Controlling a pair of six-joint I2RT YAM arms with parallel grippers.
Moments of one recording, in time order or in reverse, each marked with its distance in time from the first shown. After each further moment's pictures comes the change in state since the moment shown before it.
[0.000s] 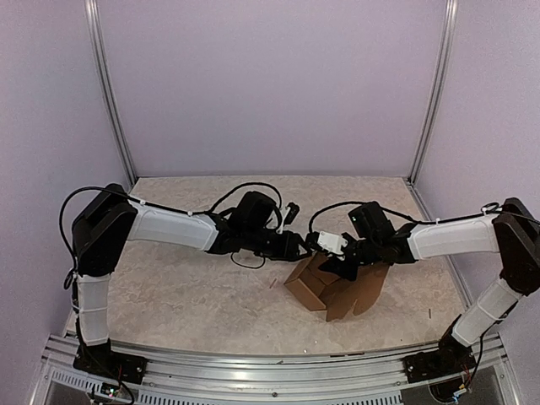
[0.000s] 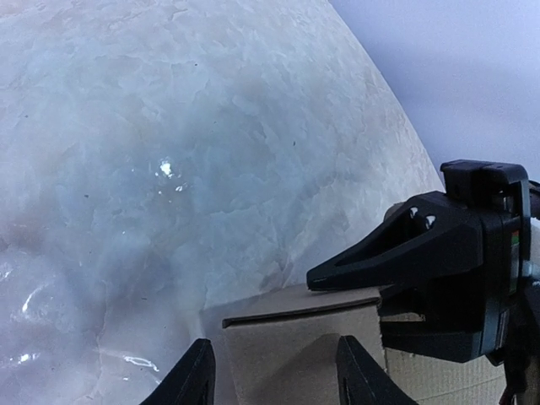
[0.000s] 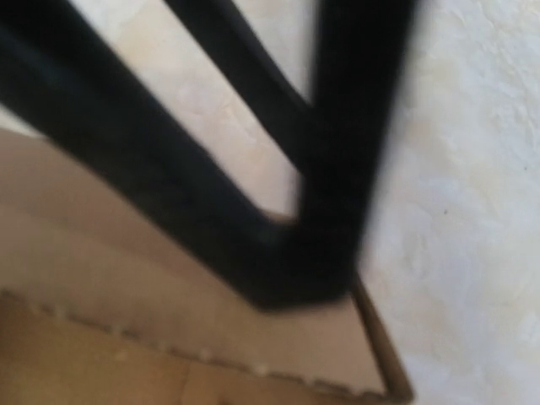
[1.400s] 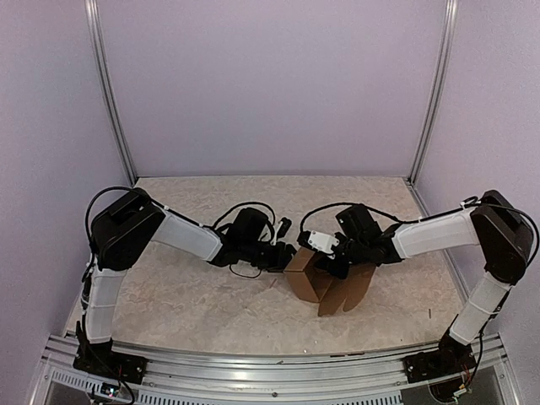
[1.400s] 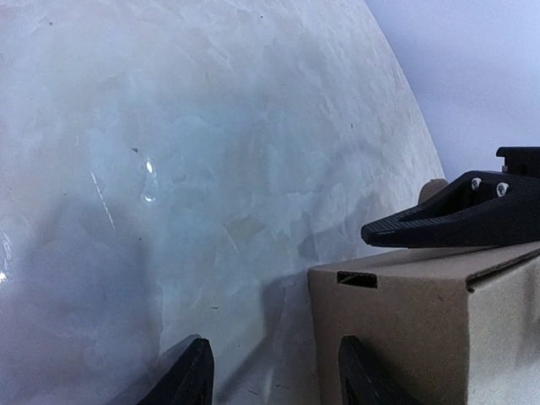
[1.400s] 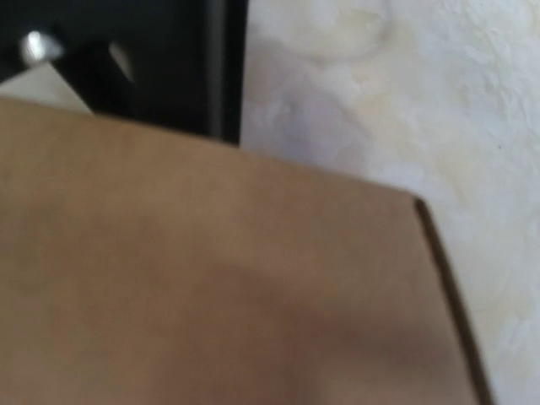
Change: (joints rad) left arm 0.063 0.148 -0.075 0.224 0.119 -0.096; right arm 0.028 0.130 0.060 0.063 0.139 0.043
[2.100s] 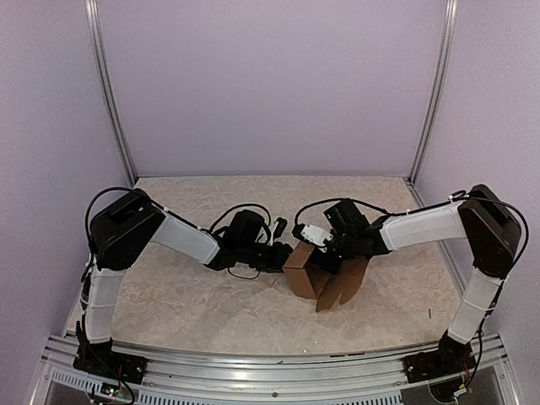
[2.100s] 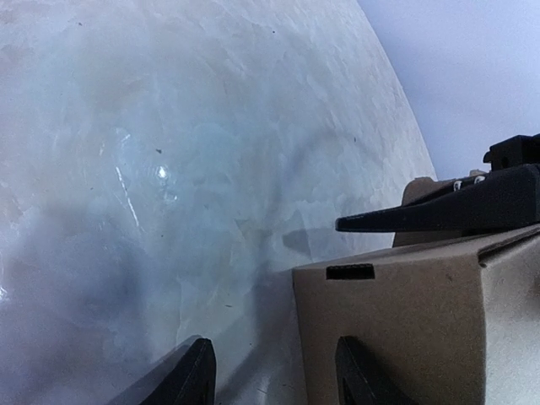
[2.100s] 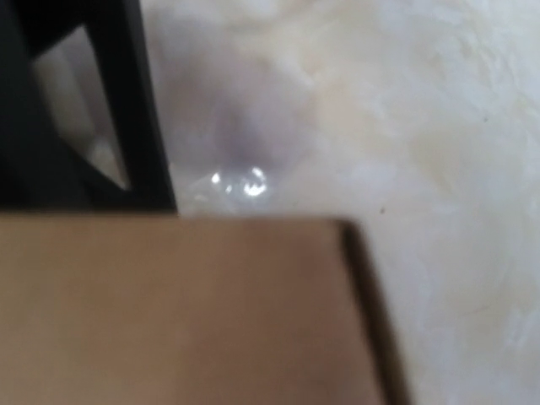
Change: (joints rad) left arm 0.003 -0.008 -0.056 0.098 -0.022 -0.052; right arm 0.018 0.089 0.137 -0.109 0.071 0.159
